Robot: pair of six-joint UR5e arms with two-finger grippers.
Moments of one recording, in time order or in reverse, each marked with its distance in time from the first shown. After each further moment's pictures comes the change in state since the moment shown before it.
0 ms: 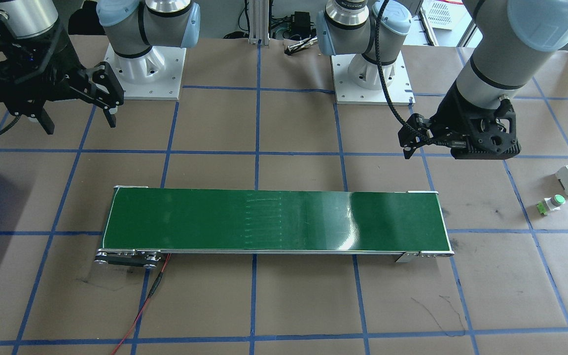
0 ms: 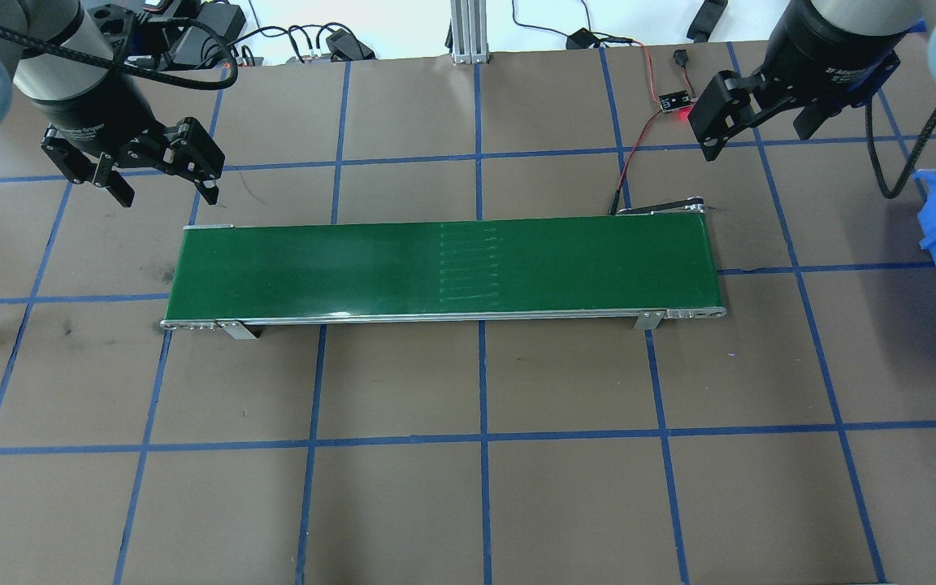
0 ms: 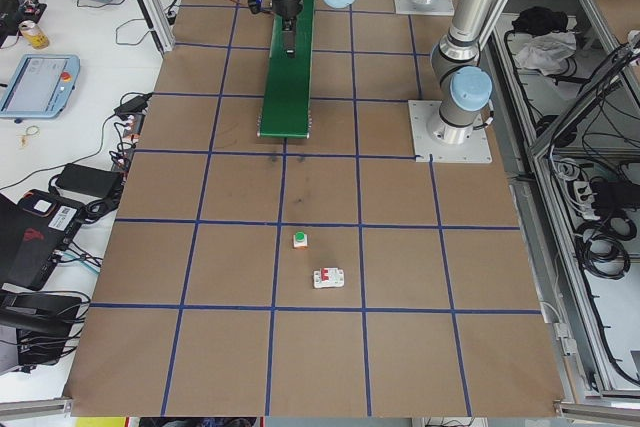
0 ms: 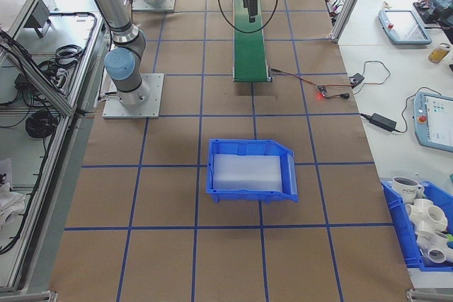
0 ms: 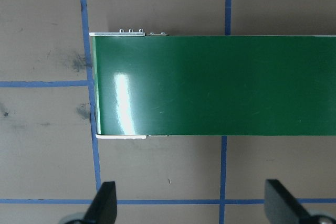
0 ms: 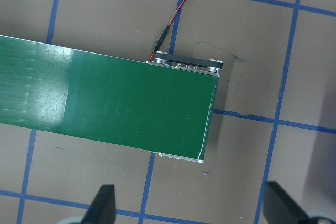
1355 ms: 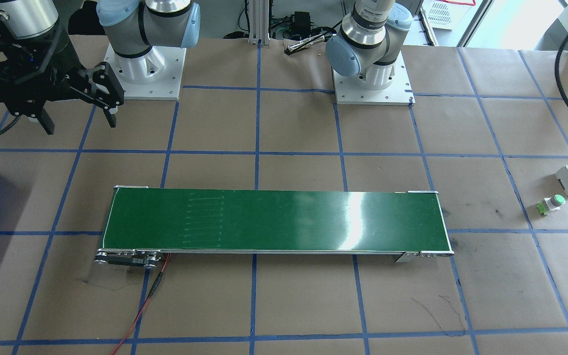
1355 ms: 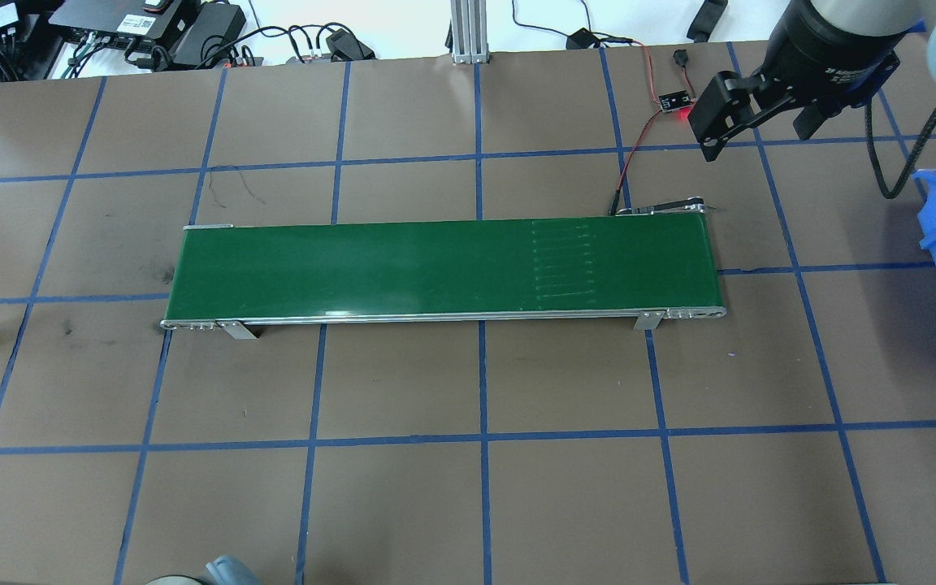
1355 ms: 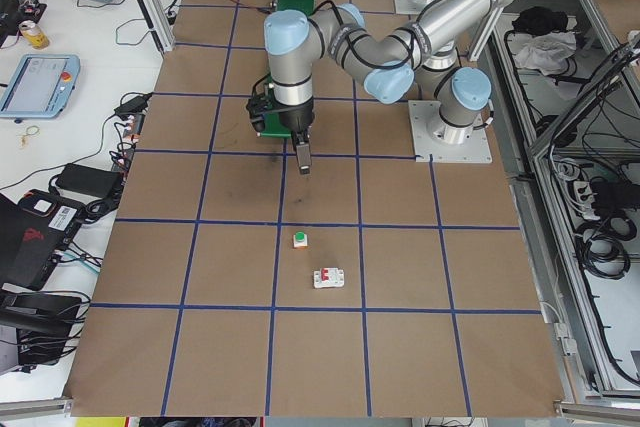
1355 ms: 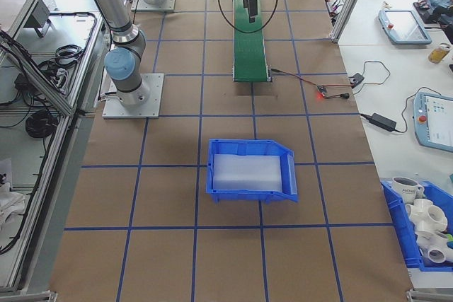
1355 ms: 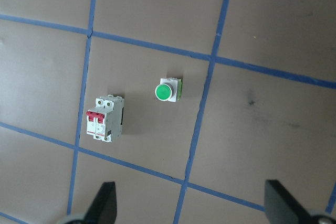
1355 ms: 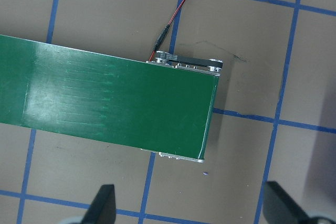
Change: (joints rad) left arm 0.574 -0.066 -0.006 0.224 0.203 0.371; right arm 0.000 0.000 0.000 0.001 0.000 0.000
